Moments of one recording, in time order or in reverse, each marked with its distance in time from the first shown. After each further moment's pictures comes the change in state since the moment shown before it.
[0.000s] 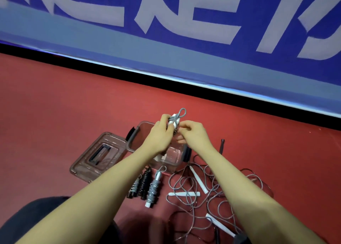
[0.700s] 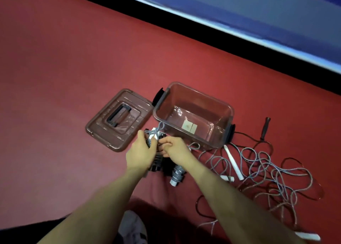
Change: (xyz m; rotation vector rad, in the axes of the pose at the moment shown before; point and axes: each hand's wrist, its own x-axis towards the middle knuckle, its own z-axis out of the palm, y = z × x) left_hand -0.052 -0.232 0.010 0.181 0.201 -0.600; right_hand 0.031 0.149 0.195 -0.130 -0.426 0.337
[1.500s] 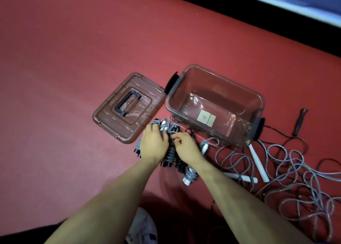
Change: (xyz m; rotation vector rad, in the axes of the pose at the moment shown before) left_hand 0.045 -0.026 0.047 0.150 -0.001 0.050; right_hand 0.053 0.050 0.016 -0.249 0.091 -0.048
